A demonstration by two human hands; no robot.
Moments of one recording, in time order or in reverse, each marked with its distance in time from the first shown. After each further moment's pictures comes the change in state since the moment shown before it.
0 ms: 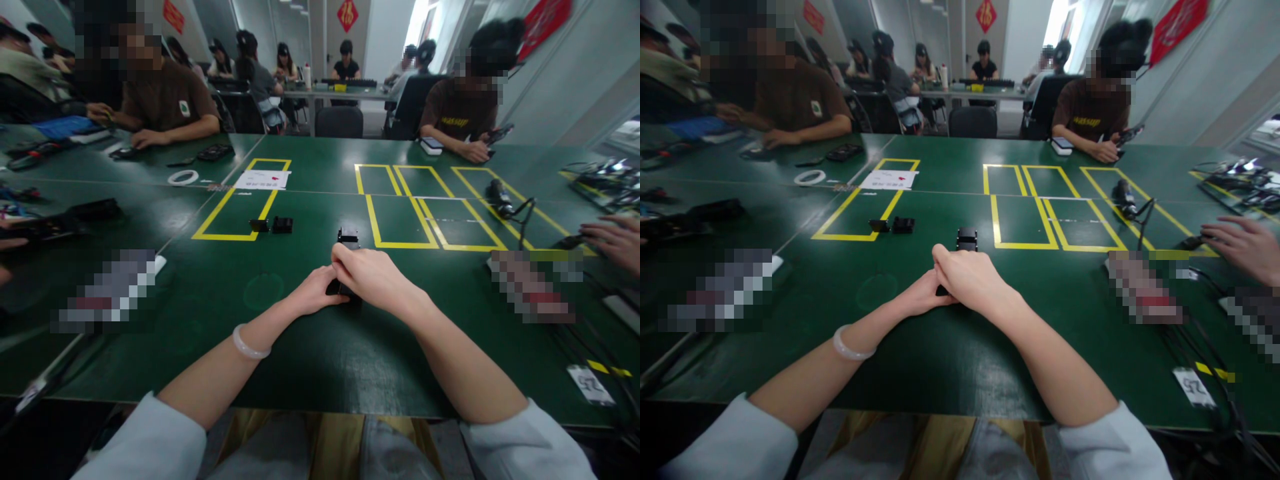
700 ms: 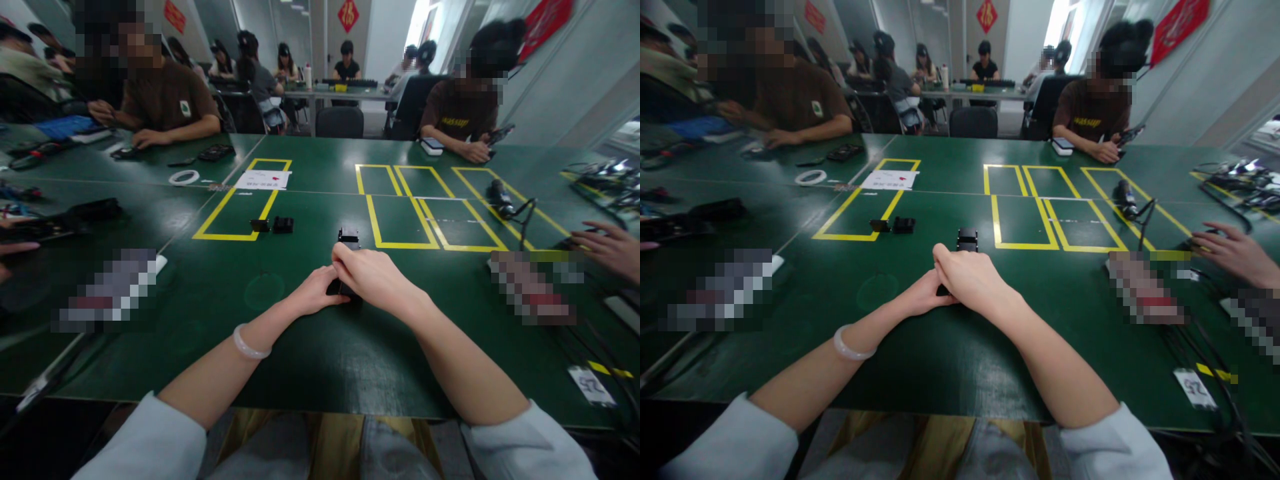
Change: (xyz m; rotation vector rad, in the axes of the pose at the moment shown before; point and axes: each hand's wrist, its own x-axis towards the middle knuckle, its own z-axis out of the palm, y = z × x) left_hand 0.000 -0.002 0.001 -0.010 -0.006 0.015; right_hand 0.001 0.000 0.000 0.029 -0.019 0.013
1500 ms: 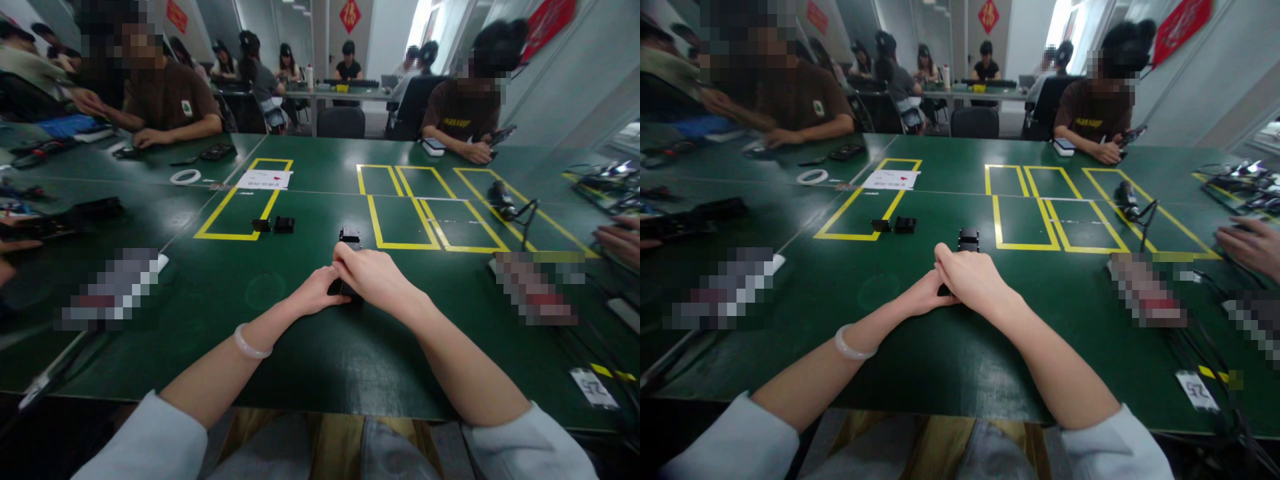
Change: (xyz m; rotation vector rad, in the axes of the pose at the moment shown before) left_hand 0.000 0.003 -0.001 -0.004 -0.012 -0.035; right_hand 0.000 0.000 0.002 -0.025 0.013 0.008
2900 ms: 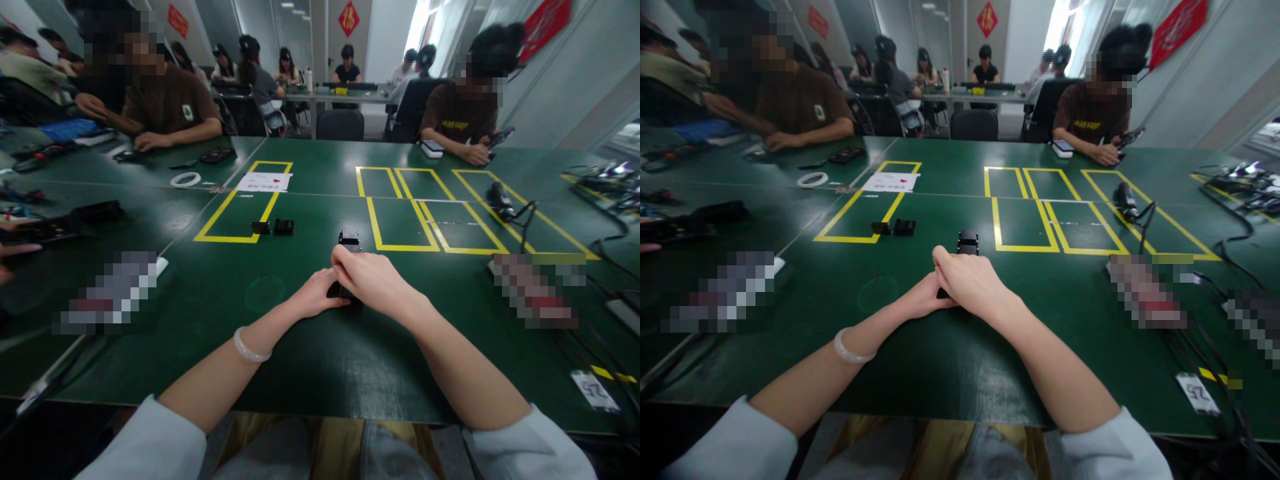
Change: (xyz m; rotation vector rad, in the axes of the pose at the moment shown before) left_hand -0.001 0.002 -0.001 -0.041 0.023 0.018; right_hand 0.000 -0.003 -0.006 0.034 -0.031 0.005
